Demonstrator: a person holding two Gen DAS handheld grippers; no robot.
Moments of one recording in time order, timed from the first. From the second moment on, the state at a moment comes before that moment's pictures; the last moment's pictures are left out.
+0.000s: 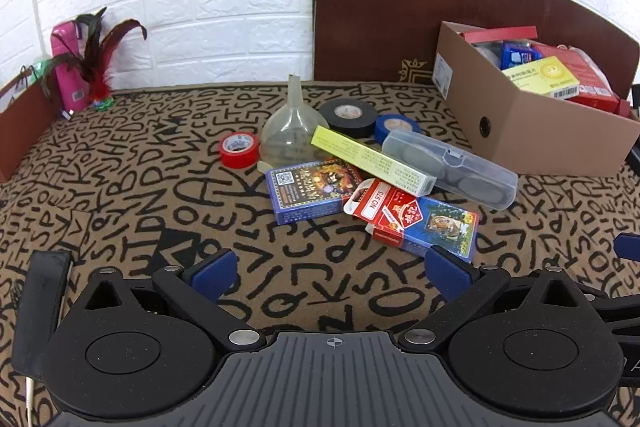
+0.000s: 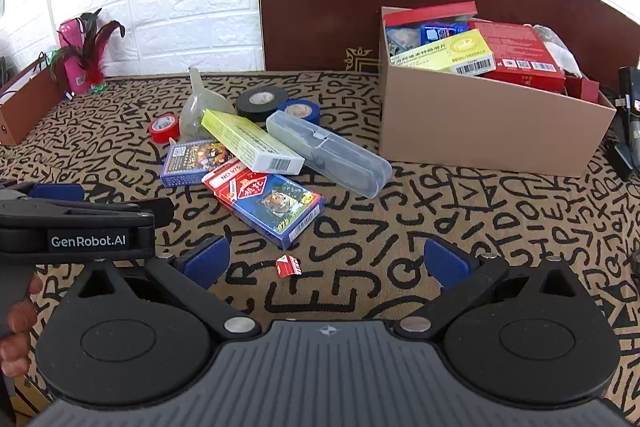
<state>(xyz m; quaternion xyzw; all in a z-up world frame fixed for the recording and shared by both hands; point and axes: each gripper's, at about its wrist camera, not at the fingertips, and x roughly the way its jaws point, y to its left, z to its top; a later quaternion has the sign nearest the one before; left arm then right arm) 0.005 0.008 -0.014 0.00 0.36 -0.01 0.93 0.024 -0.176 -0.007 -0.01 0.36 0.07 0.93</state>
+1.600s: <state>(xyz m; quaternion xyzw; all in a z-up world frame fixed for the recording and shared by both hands) 0.054 0.011 -0.055 0.02 0.40 -0.02 0.92 0.074 -0.174 -0.054 0.00 0.42 0.08 0.90</state>
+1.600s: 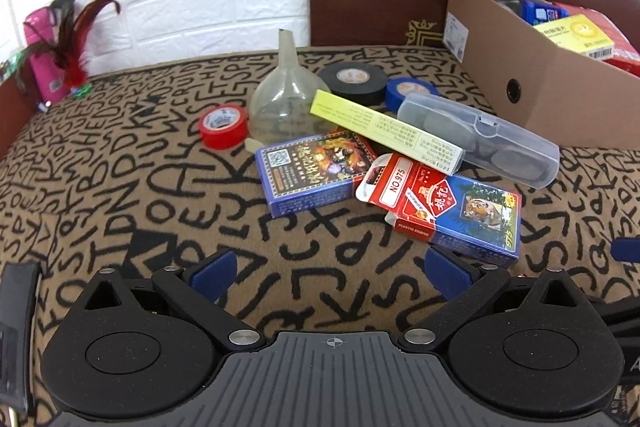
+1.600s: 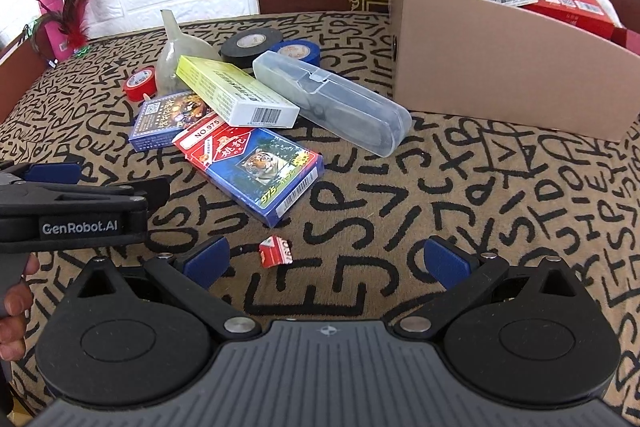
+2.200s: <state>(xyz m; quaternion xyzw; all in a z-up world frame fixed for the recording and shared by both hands) 0.130 0.023 -0.074 -0.13 0.44 -0.15 0.88 0.109 -0.165 -0.076 -0.04 0.39 0.17 0.91</state>
